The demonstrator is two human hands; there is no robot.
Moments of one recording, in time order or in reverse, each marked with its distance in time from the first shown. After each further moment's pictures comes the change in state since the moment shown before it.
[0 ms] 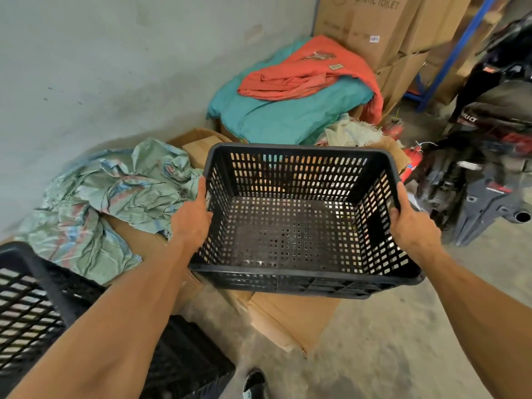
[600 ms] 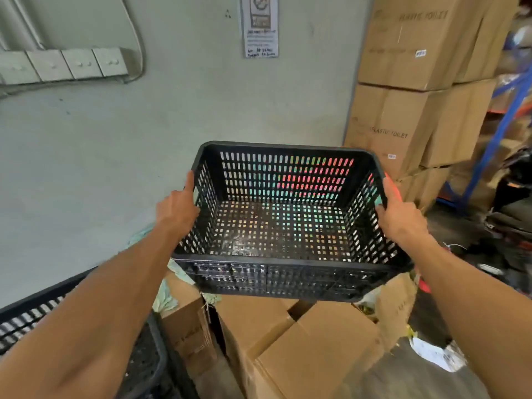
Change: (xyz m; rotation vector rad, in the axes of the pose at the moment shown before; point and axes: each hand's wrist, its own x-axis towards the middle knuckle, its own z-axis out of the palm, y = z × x) left_hand -0.103 0.026 -0.252 0.072 0.391 -0.169; right_hand 0.002 -0.070 -0.210 0.173 0.167 -0.293
